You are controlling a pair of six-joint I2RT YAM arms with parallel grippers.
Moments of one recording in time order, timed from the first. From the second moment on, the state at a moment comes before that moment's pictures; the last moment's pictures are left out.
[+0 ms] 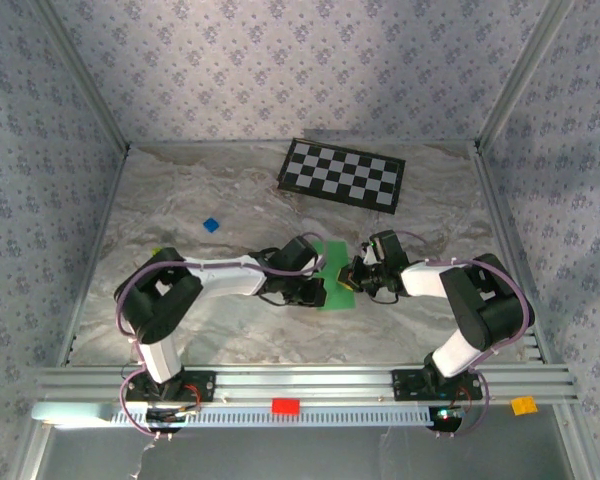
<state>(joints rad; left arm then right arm) -0.92 1.77 0.97 -0.22 0.40 -0.72 0.40 1.59 0.54 0.13 -0.53 0.91</state>
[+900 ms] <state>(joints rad) -0.93 1.75 0.89 -0.17 0.40 -0.72 0.40 1.59 0.54 0.13 -0.53 0.90</state>
